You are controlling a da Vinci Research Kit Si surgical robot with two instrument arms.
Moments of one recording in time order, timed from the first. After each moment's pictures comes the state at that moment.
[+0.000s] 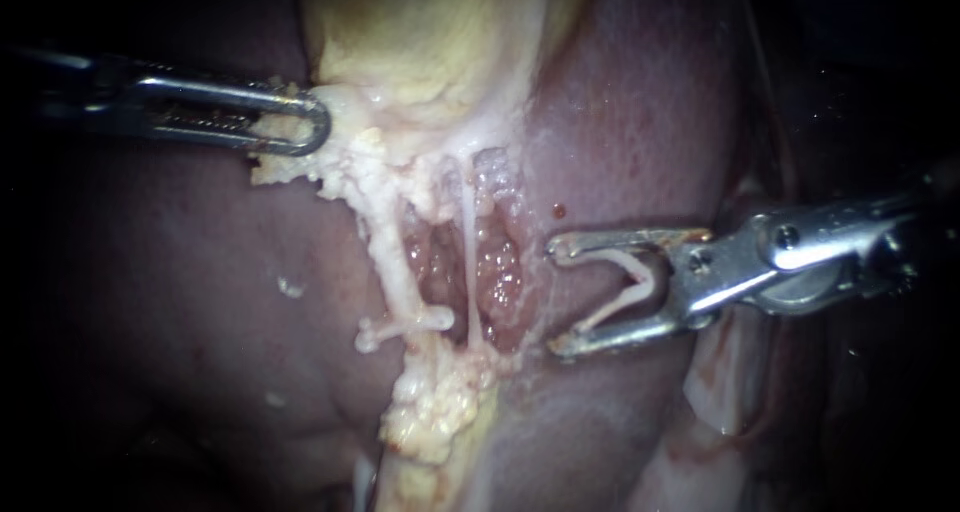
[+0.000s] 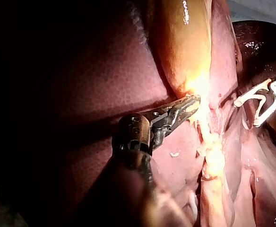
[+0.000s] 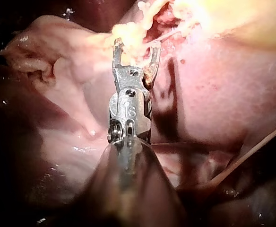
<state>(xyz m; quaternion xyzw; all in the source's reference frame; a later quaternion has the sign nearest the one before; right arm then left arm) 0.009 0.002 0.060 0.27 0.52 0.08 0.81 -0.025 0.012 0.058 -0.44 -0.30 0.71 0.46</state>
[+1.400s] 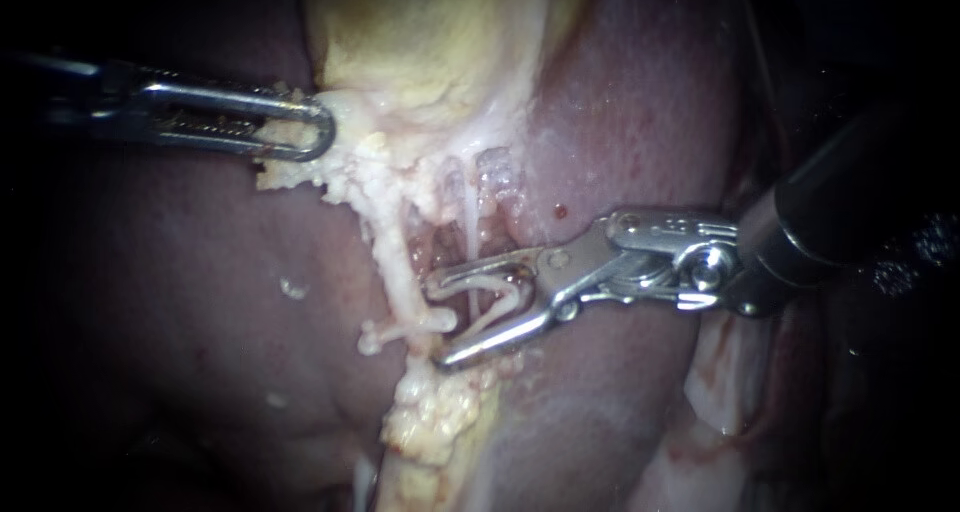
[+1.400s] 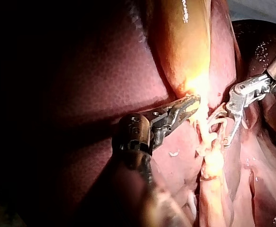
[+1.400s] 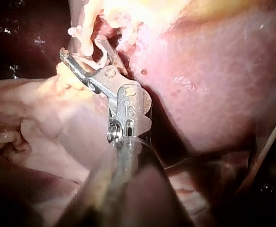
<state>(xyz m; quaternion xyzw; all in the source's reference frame) 0.018 0.003 0.072 0.41 0.58 0.12 0.69 -0.025 0.012 0.058 -0.44 -0.30 0.71 0.46</state>
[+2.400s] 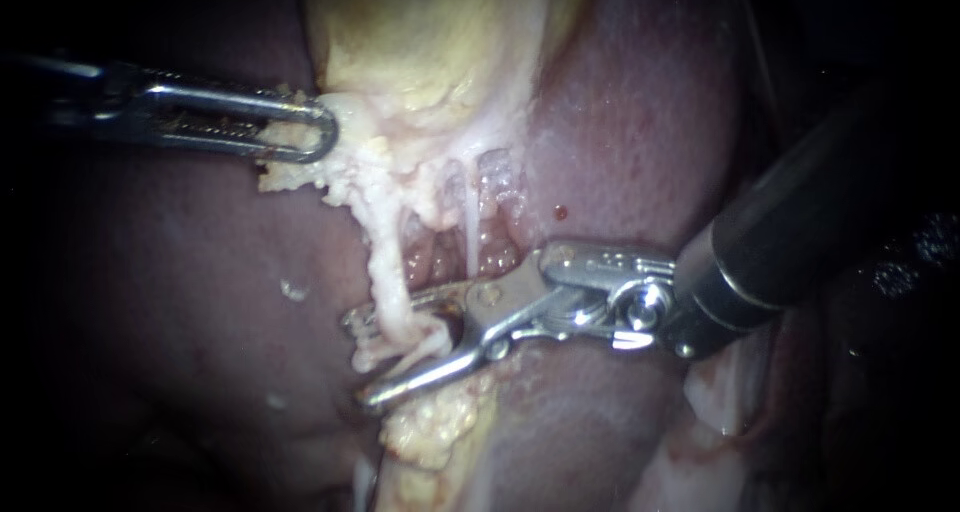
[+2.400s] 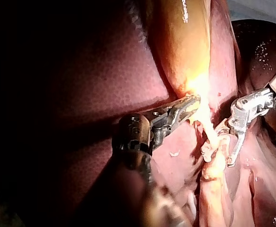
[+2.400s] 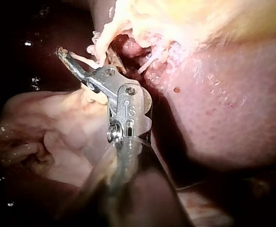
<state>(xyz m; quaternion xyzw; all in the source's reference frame) 0.022 -0.001 0.067 0.43 0.60 0.09 0.67 -0.026 0.012 0.058 -0.44 -0.30 0.71 0.46</state>
